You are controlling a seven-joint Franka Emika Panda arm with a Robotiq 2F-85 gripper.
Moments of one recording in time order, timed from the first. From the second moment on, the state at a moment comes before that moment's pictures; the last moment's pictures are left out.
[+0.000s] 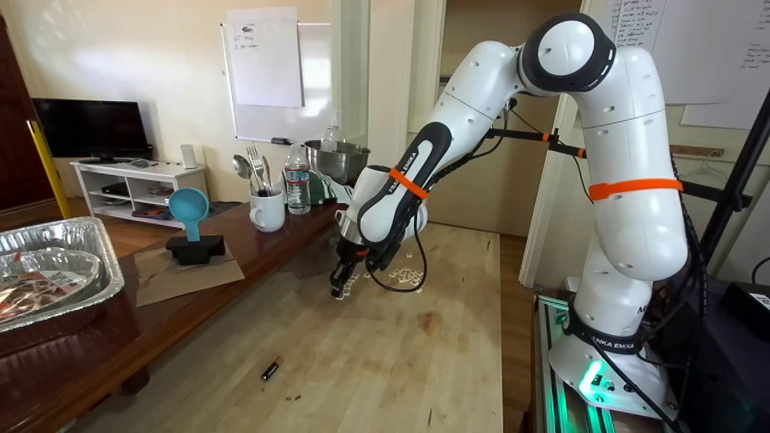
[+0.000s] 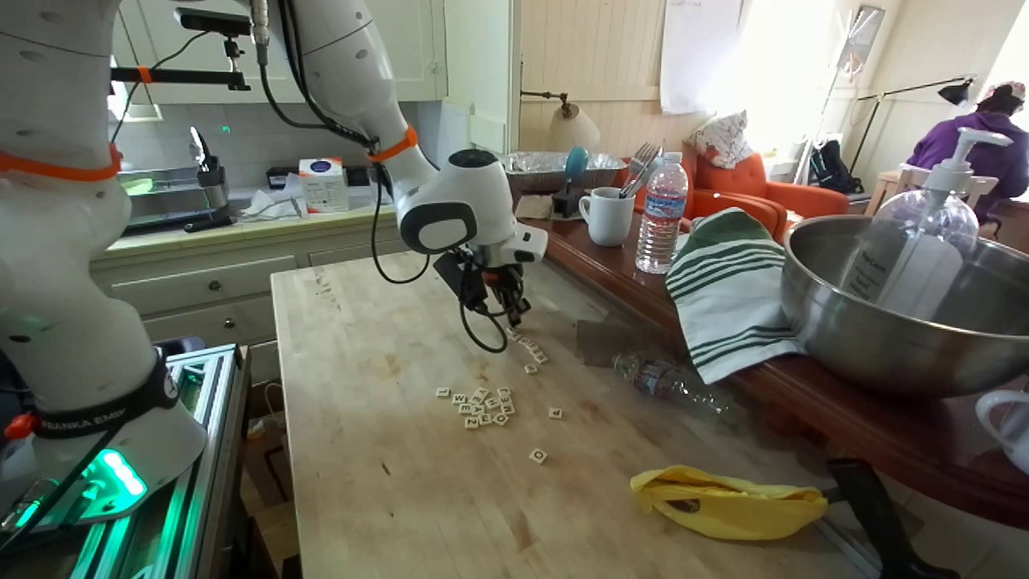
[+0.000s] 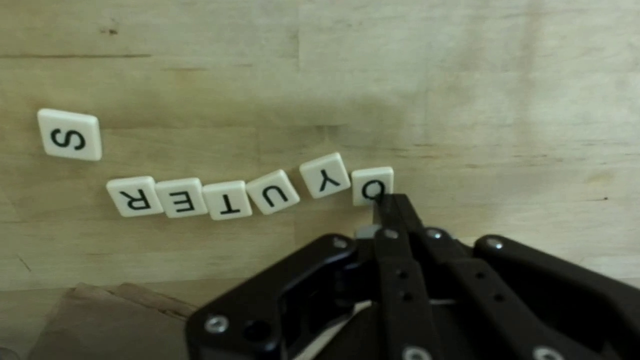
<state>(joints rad) -0.13 0.36 0.22 -2.35 0.19 3.00 -0.25</state>
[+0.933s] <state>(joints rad) -0.21 0.37 0.29 -2.34 0.16 3.00 -0.38</state>
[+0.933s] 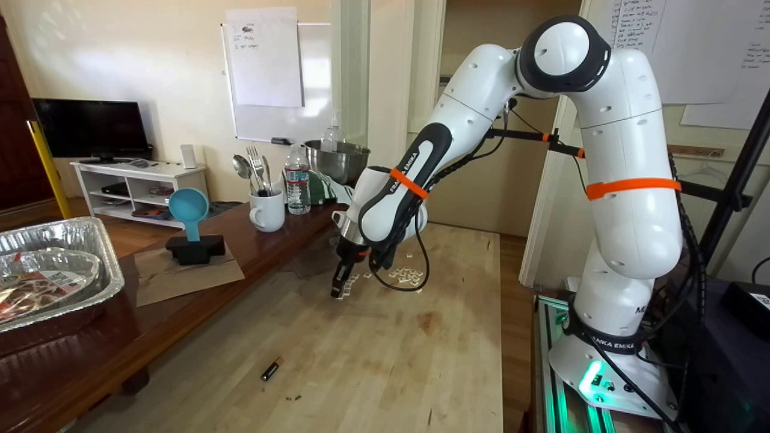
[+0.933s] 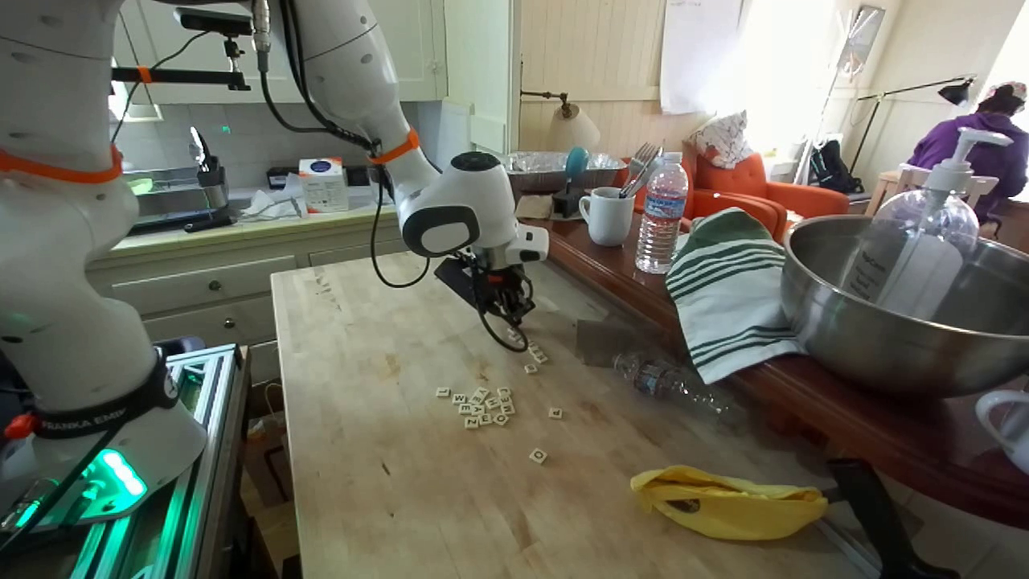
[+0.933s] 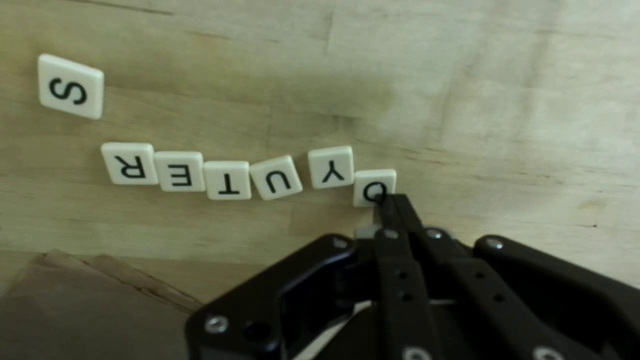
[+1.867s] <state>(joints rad) -0.24 0.36 0.31 -2.36 0.14 3.00 -0.43</state>
